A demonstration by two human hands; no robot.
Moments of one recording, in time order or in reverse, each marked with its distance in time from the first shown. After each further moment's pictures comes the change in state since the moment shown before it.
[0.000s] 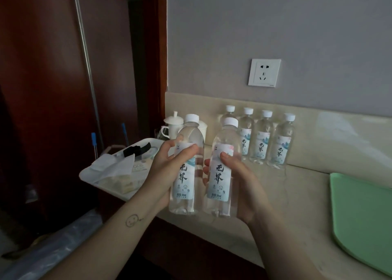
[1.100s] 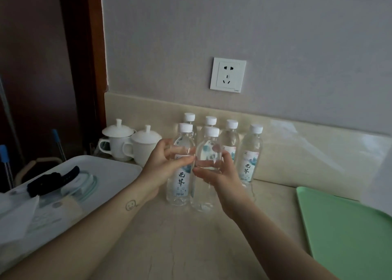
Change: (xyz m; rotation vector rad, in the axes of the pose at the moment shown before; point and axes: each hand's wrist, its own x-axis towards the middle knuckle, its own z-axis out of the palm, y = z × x) left_hand 0.174 -0.072 0.056 0.270 -0.162 0.065; right_hand 0.096 -0.028 -0.111 -0.571 0.455 -0.227
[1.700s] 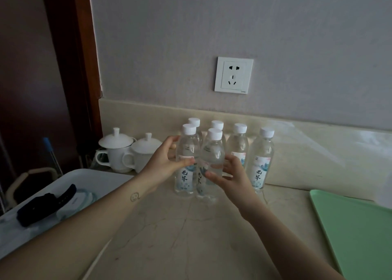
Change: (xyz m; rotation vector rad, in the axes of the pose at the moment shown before) left_hand 0.066 -0.021 -0.026 0.159 -0.178 0.118; right_hand 0.032 0.013 -0.010 -0.274 0.079 -0.067
